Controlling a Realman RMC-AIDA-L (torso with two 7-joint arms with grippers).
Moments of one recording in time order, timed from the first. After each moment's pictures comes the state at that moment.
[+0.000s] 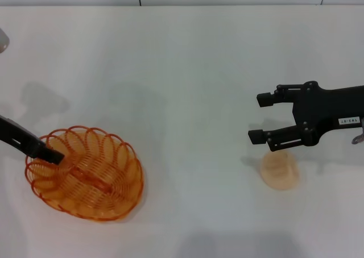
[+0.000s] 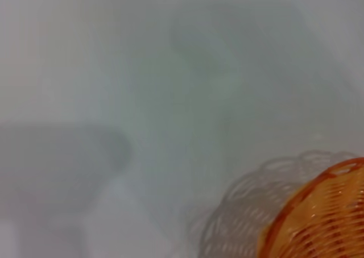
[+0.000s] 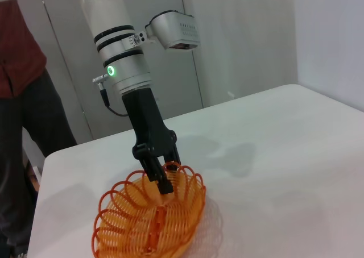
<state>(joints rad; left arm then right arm) -0.66 -1.96 0.85 0.89 2.70 1.65 -2.16 0.38 2.01 -1.23 -1.17 -1.77 -1.52 1.73</state>
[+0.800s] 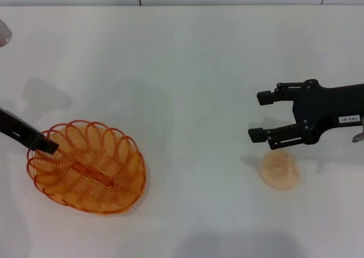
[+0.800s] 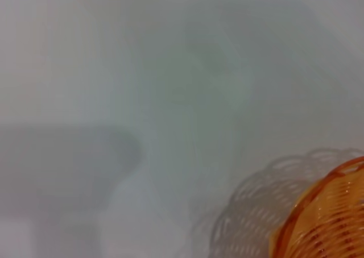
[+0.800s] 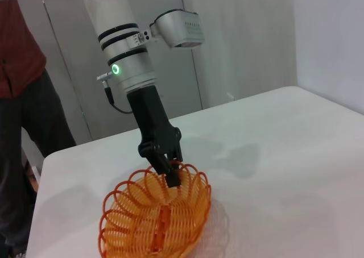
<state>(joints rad) -0.68 -1.96 0.85 0.89 2.73 1.63 -2.17 0.38 2.01 -1.22 -1.17 -1.77 -1.52 1.73</state>
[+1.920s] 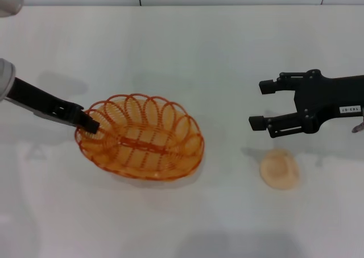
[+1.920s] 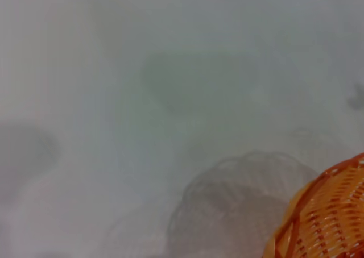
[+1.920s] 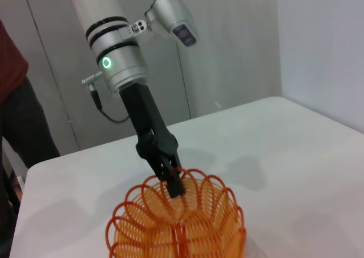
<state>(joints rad) -0.72 -2.00 0.82 0.93 2.57 1.70 -2.43 0.39 2.01 -1.21 -1.17 -1.76 -1.49 1.72</state>
